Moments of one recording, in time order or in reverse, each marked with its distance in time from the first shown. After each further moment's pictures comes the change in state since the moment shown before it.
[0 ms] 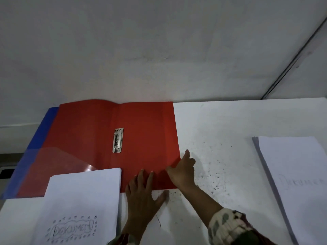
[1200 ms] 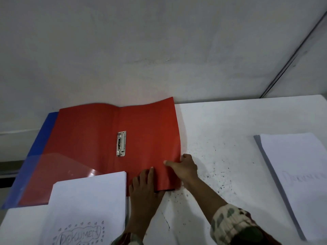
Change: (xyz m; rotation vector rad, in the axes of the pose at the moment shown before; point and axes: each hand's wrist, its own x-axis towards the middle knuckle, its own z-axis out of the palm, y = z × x) left_hand 0.014 -0.013 -0.016 0.003 0.028 0.095; right_hand 0.009 -0.009 0.008 0.264 -0.058 0.159
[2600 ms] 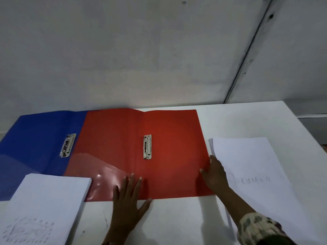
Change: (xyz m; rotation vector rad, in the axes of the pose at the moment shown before) left_hand -0.031 0.088 0.067 0.095 0.016 0.103; right_hand 0.058 0.098 -0.222 -0.387 0.198 -0.251
